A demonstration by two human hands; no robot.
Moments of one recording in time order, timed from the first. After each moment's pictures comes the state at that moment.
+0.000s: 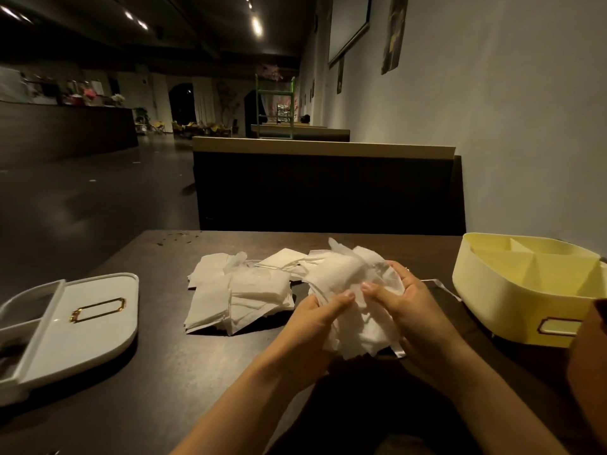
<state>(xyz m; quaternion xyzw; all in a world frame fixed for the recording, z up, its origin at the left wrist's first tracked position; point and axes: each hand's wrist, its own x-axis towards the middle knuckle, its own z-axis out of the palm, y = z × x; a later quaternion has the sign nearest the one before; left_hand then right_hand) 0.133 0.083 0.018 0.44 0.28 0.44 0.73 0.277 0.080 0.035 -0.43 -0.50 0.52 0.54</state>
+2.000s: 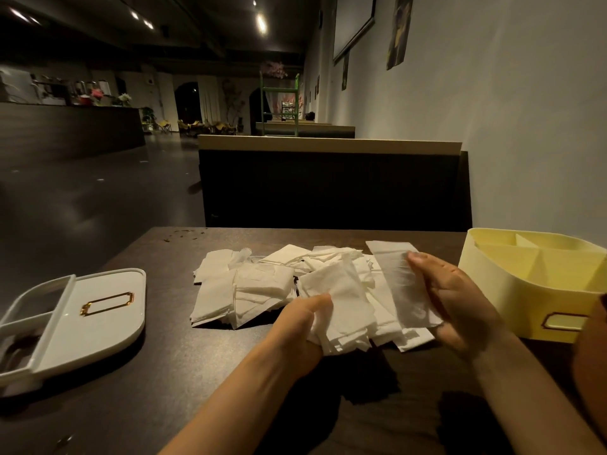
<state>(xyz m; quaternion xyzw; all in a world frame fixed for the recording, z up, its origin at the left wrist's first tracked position) 0.129 0.079 0.024 0.27 0.37 0.45 0.77 0.311 0.081 0.046 -0.42 -0.43 0.56 0.57</state>
